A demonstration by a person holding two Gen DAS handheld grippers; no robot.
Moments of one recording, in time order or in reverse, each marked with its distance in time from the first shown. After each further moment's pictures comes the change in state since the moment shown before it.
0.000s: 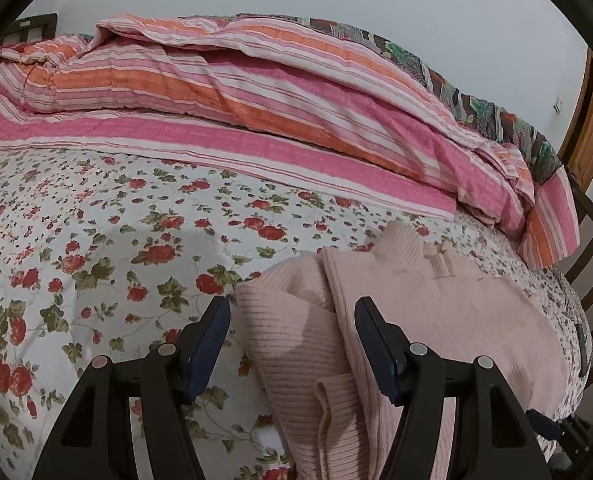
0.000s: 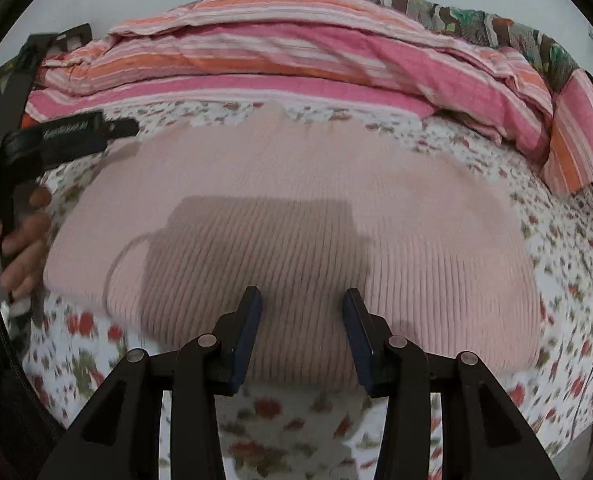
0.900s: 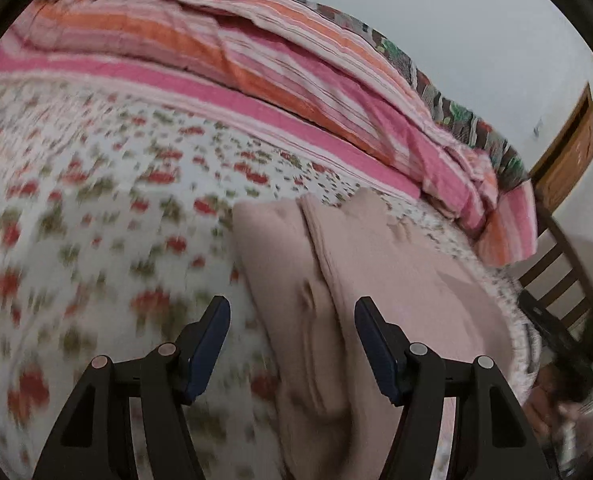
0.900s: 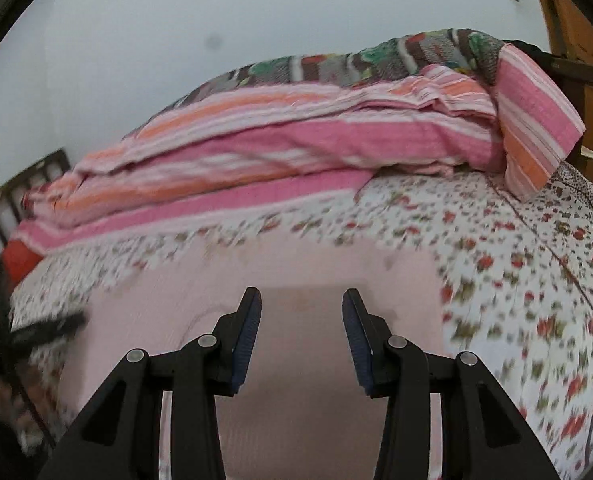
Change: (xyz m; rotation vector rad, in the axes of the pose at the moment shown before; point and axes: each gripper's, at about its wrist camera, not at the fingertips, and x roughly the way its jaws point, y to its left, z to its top) left arm -0.036 0.021 -0.040 -0.144 0.087 -0.180; right arm -0.017 -0.122 0.051 0.297 -0.303 0.048
